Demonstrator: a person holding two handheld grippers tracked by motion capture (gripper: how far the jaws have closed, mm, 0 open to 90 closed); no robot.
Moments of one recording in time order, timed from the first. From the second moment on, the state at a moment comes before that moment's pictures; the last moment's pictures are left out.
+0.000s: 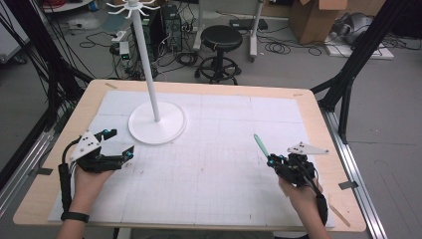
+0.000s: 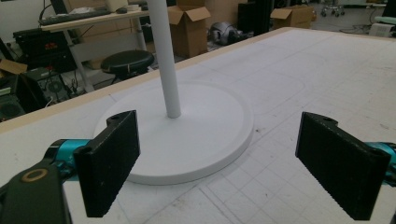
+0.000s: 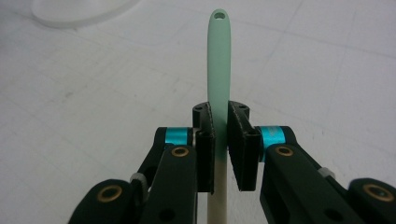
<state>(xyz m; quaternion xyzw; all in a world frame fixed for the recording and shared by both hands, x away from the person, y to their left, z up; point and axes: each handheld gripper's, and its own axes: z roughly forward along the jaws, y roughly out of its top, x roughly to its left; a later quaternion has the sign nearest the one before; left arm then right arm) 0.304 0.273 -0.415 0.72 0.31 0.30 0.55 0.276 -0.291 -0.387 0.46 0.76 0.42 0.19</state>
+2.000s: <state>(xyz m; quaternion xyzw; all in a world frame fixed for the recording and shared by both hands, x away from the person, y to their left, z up) 0.299 0.282 -0.407 0.69 0.30 0.28 0.60 0.373 -0.118 -0.213 0.23 0.69 0.65 0.22</state>
